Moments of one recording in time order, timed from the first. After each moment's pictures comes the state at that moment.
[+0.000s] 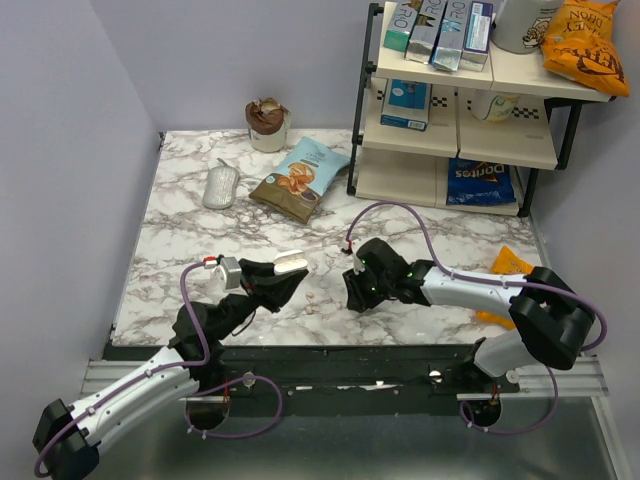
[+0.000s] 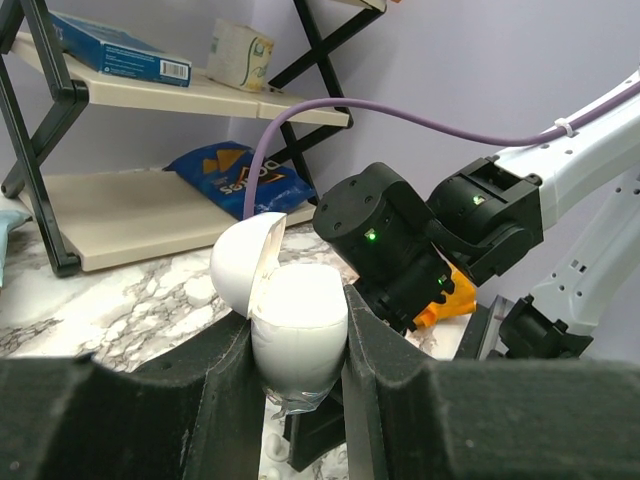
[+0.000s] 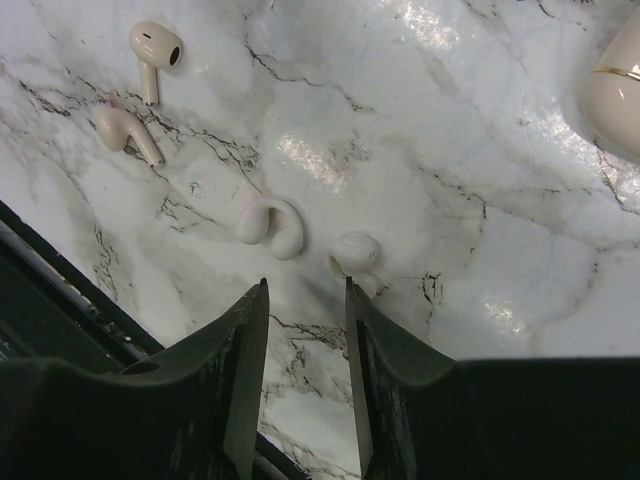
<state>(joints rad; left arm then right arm) -0.83 0.41 0.11 0.71 0.09 -0.37 0.88 1.46 0.72 -0.20 -0.12 0.31</state>
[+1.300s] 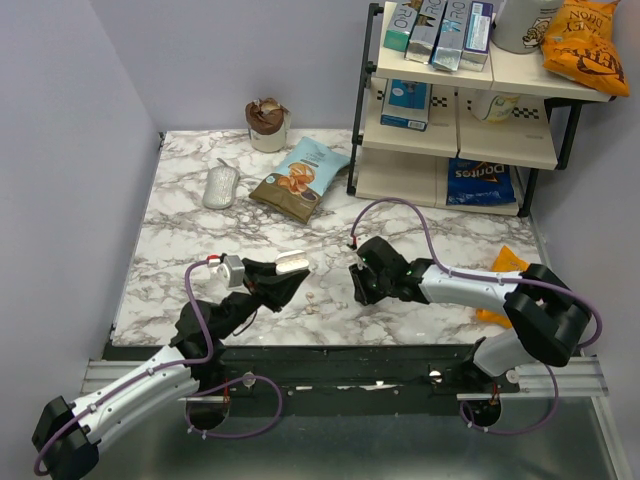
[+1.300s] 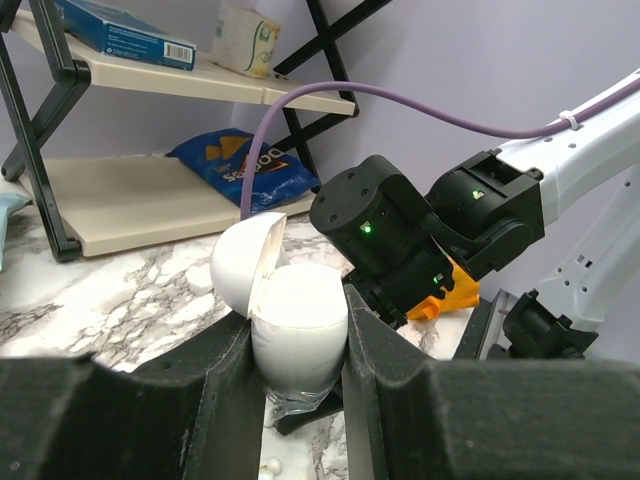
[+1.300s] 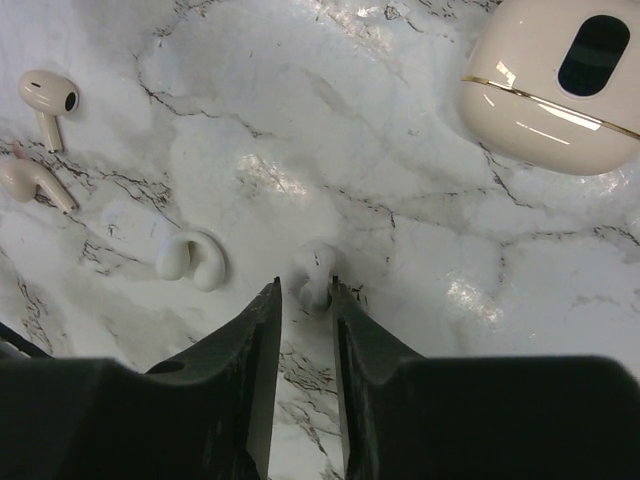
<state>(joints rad) -0.83 0.44 0.11 0.71 0.09 -0.39 0.86 1.48 0.72 -0.19 0.01 0.32</state>
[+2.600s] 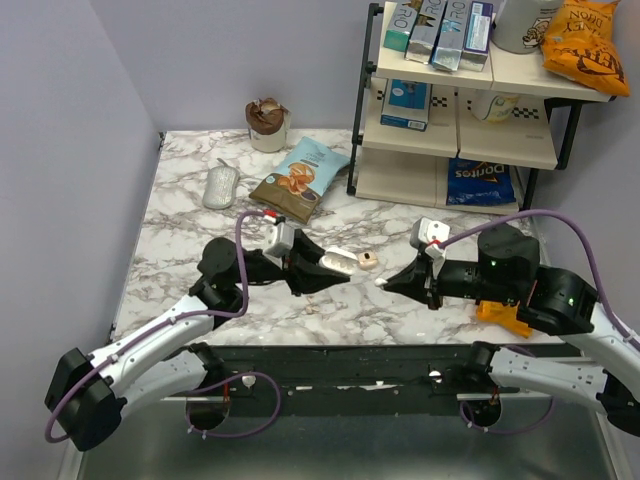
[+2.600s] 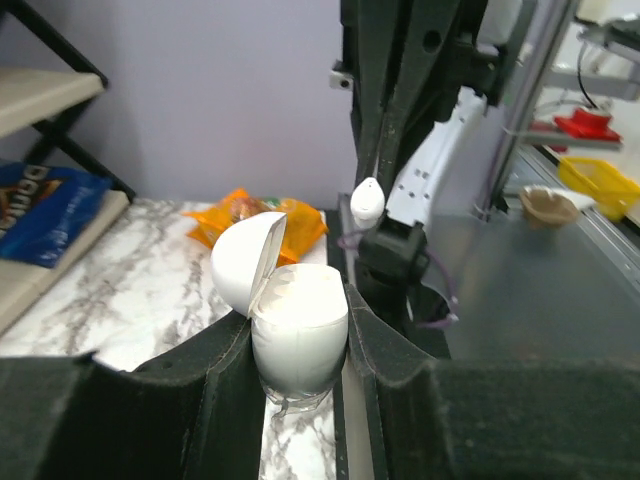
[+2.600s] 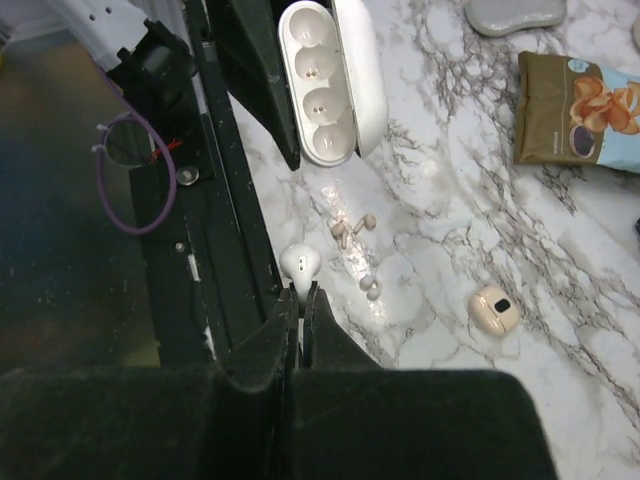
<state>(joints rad) -0.74 0.91 0.57 0.71 0.81 -0.36 1.00 0.78 1.18 -0.74 -0.25 -0.09</state>
